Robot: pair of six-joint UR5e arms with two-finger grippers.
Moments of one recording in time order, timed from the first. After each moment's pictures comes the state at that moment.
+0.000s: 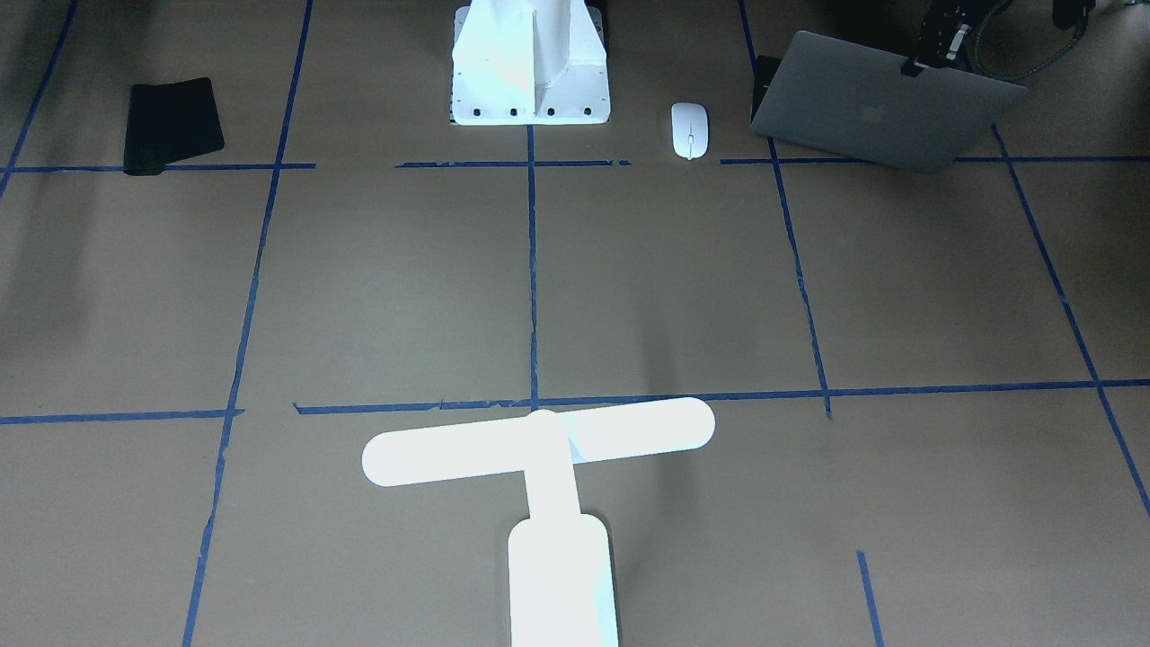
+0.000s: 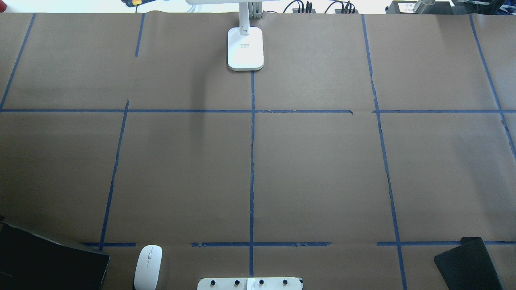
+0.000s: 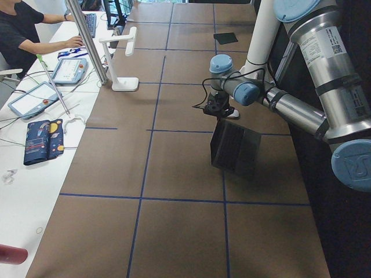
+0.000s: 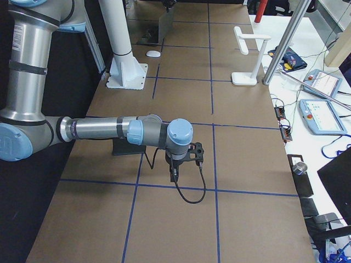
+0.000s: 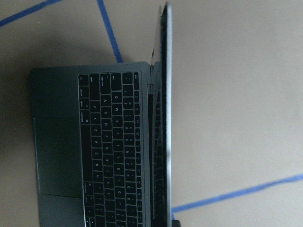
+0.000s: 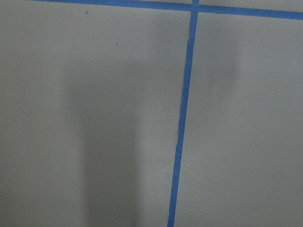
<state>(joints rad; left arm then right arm) -0.86 -1.17 -2.47 -1.70 -2.22 -2.17 1.53 -1.79 1.87 -1.74 2.39 -0.12</state>
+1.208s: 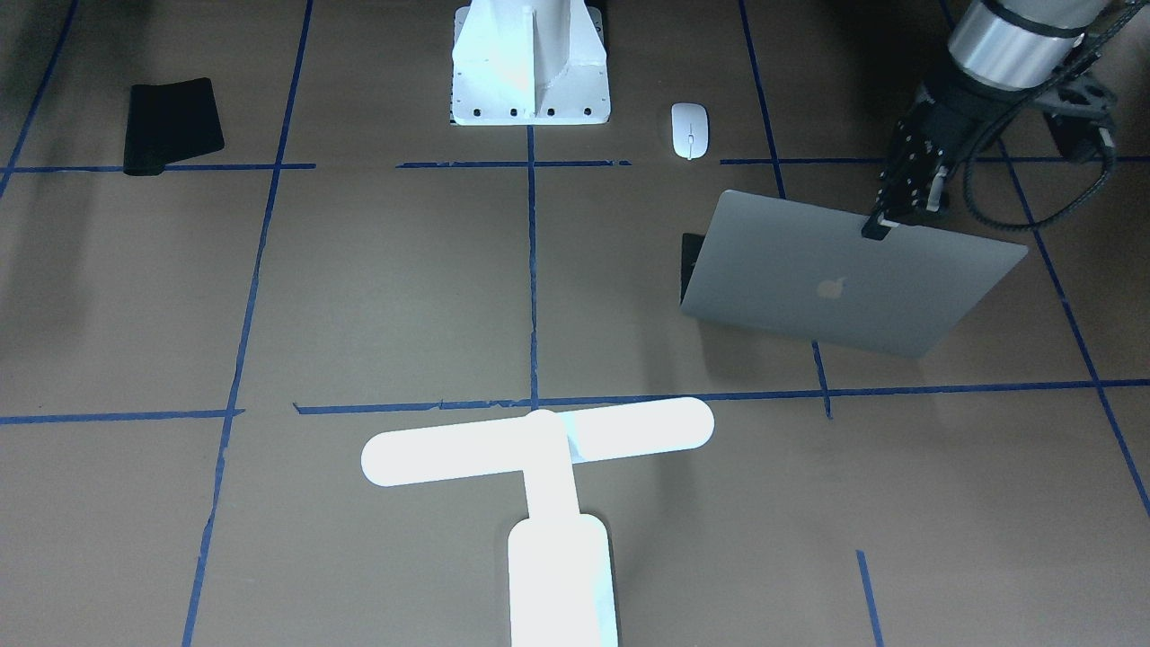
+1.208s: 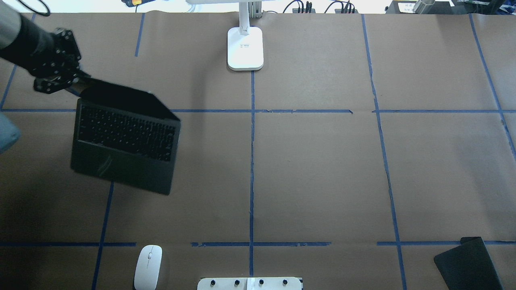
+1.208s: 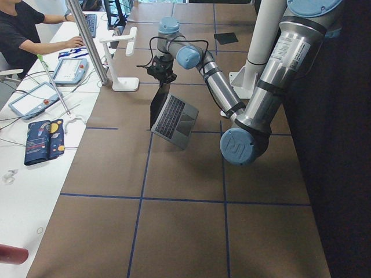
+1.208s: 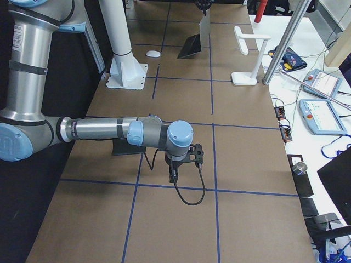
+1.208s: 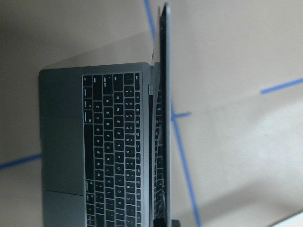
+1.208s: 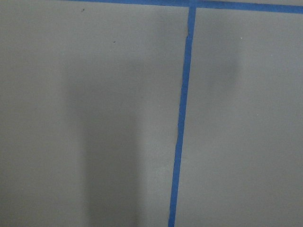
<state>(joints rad) -1.00 -2.02 -2.04 -1.42 -2.11 -2.23 1.53 -1.79 1.86 -1.74 2.40 -0.12</state>
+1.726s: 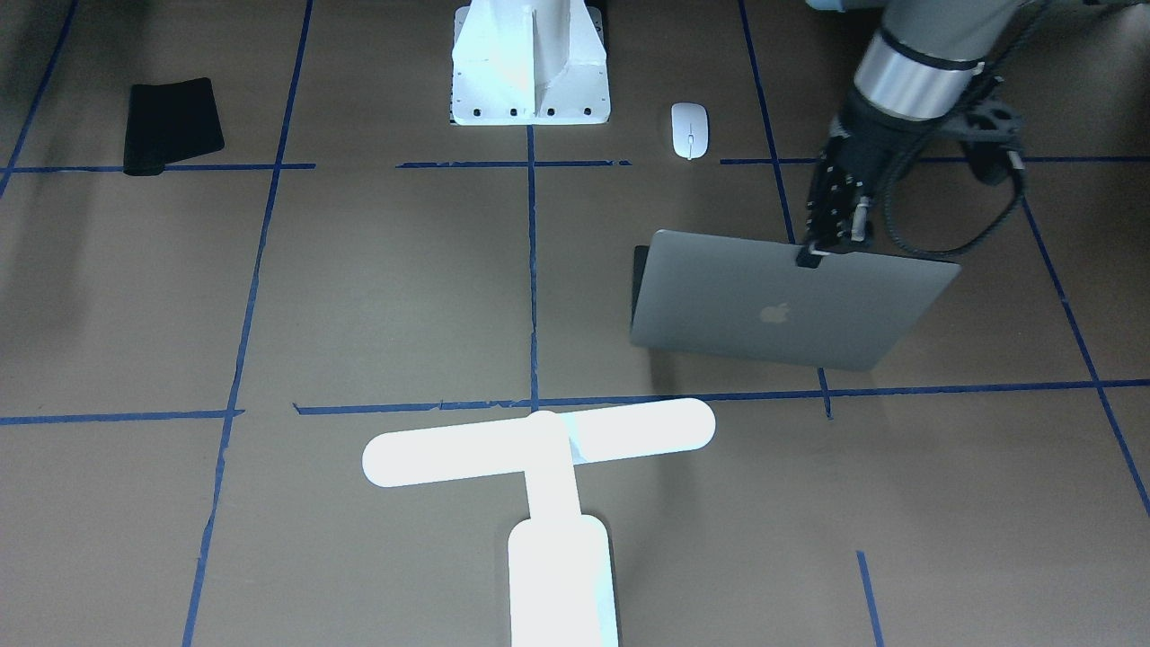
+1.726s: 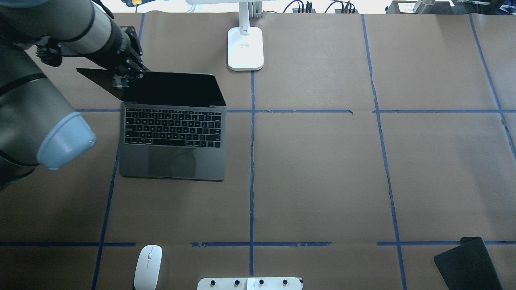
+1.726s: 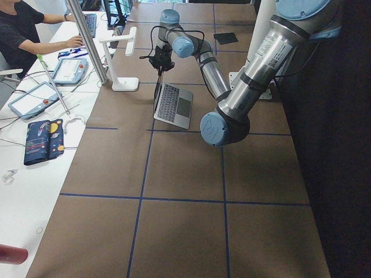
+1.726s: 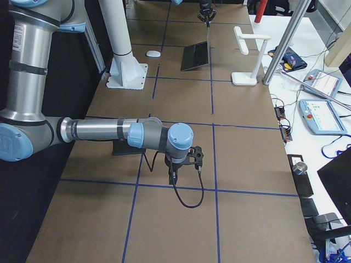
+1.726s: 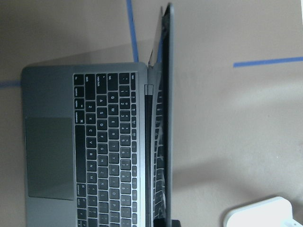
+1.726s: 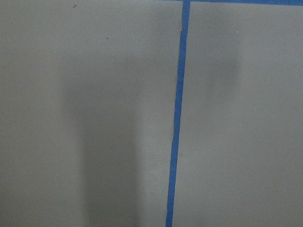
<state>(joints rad) -0.85 -2.19 -1.95 -1.43 -1.96 -2.59 1.53 -1.79 1.84 -1.74 2.39 -0.11</state>
